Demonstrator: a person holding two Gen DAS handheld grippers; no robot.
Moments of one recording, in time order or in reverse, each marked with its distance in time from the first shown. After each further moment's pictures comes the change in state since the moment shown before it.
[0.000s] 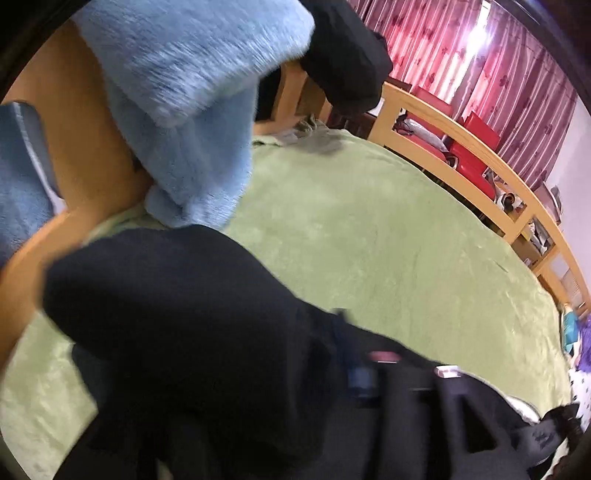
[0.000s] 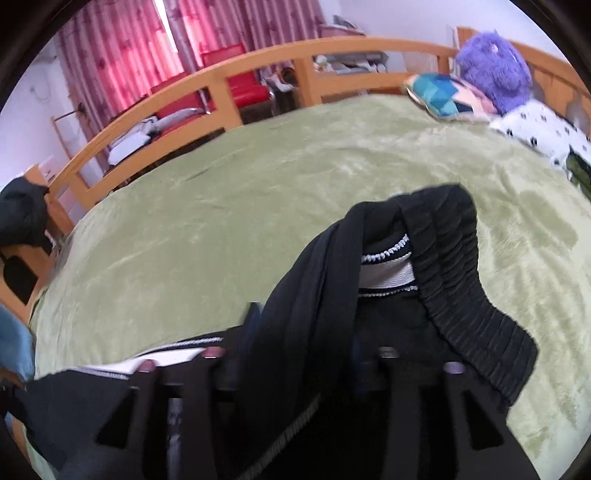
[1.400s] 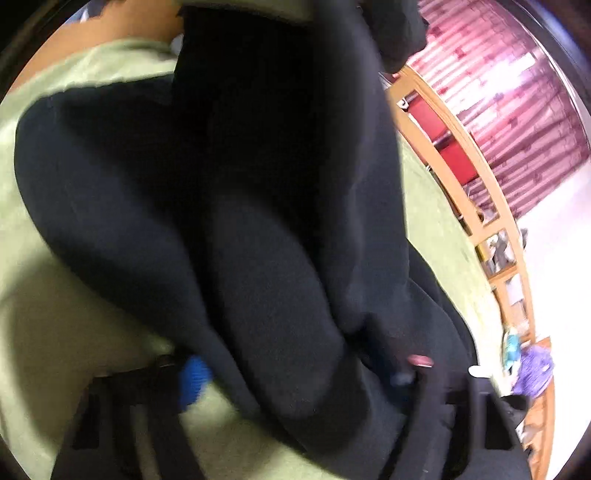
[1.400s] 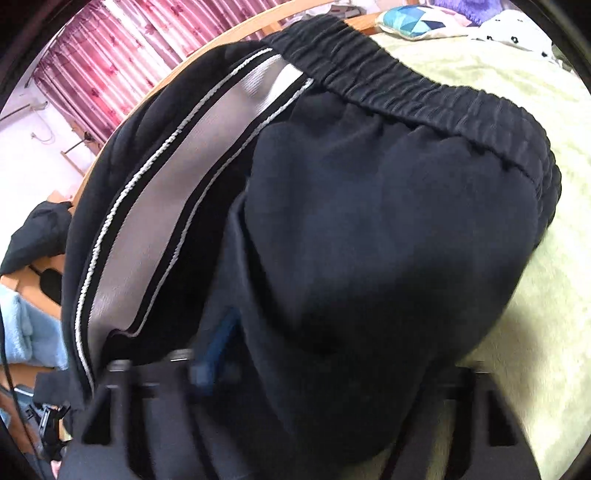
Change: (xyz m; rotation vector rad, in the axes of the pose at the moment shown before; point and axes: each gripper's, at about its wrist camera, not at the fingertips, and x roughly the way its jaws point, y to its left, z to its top) left arm 0.048 0.024 -0.124 -0.251 0.148 -0.245; right arm 0.022 -0.080 -0.111 0.198 0.100 0.188
